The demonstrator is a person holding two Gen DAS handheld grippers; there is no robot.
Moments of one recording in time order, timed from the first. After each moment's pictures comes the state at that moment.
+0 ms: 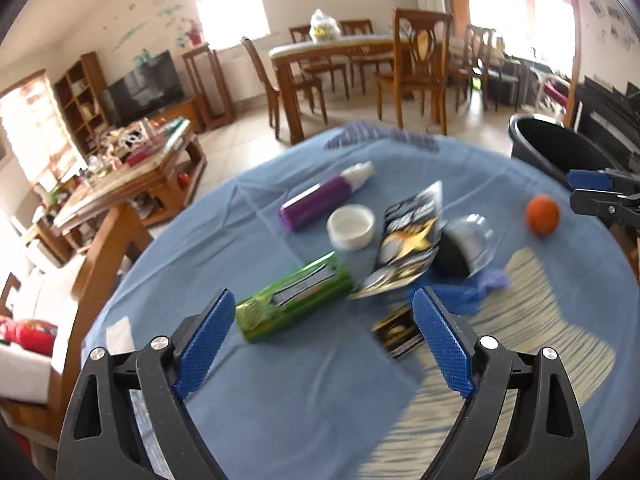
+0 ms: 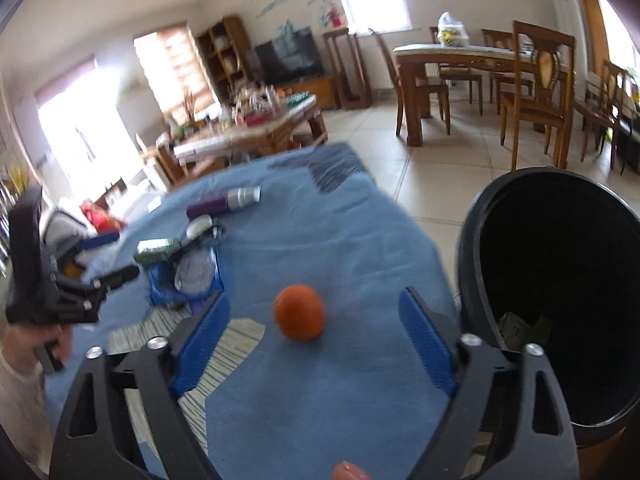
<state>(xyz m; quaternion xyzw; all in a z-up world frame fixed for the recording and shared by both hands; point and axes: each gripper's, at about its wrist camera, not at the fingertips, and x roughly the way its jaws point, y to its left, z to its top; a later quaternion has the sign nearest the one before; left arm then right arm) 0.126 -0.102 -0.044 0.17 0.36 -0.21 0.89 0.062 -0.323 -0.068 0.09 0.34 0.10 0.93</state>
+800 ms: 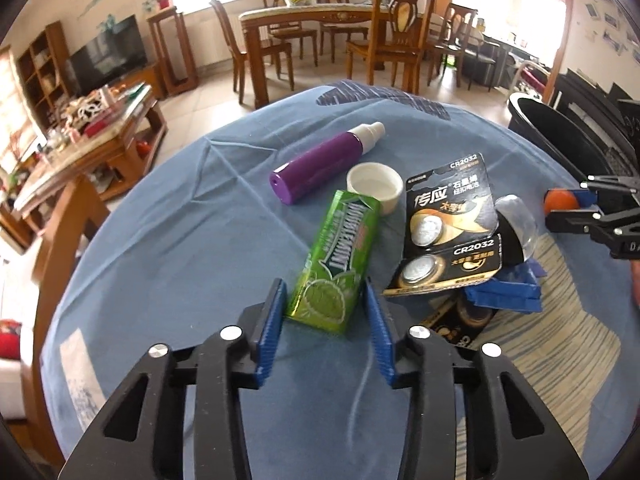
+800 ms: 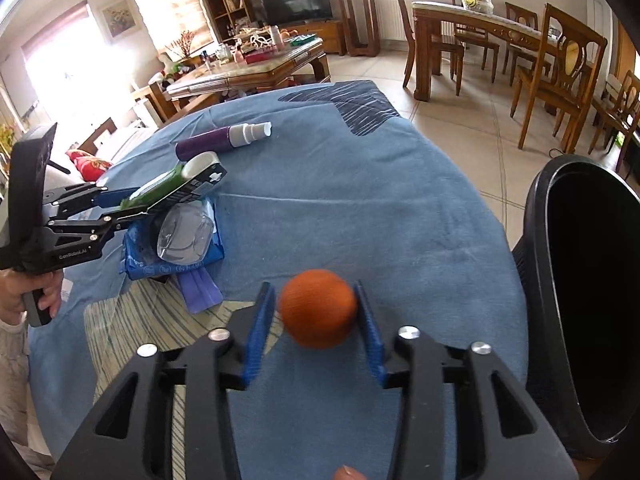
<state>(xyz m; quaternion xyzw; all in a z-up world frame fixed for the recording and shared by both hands) 0.176 -0.098 -0.071 0.15 0.43 -0.26 0.85 0.086 -0.290 -0.087 0.06 0.42 0.11 0.90</state>
